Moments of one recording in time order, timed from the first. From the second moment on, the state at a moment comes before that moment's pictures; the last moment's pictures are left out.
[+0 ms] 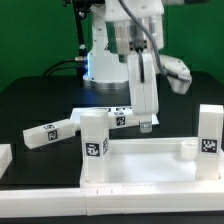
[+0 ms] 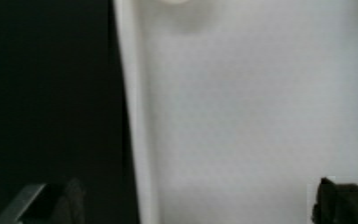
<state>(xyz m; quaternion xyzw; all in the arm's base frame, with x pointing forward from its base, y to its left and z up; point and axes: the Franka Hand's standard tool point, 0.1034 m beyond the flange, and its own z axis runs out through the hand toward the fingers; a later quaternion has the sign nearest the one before) 0.531 0.037 0.058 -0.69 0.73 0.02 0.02</state>
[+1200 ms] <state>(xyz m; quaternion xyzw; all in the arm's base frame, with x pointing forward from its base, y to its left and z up) 0.517 0.042 0.016 -0.70 0.72 0.02 -0.01</state>
